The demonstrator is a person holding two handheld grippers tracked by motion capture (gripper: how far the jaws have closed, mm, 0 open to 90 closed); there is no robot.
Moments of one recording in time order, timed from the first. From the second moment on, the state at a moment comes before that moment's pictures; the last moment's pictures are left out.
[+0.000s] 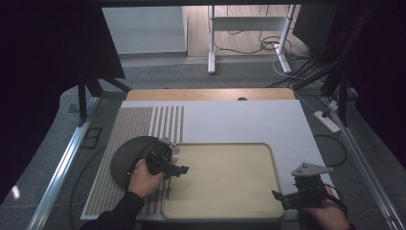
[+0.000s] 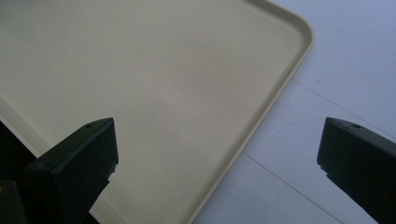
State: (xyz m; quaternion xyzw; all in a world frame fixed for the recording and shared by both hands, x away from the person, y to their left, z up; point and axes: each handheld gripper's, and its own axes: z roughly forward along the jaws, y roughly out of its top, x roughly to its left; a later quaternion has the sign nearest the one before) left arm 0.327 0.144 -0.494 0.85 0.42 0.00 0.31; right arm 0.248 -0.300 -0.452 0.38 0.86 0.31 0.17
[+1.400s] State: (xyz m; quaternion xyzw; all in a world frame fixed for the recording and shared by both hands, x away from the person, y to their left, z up) left arm 0.286 0.206 -0.479 0.83 0.43 0.05 0.36; right arm 0.247 -0.301 -0.452 0.38 0.85 0.32 0.17
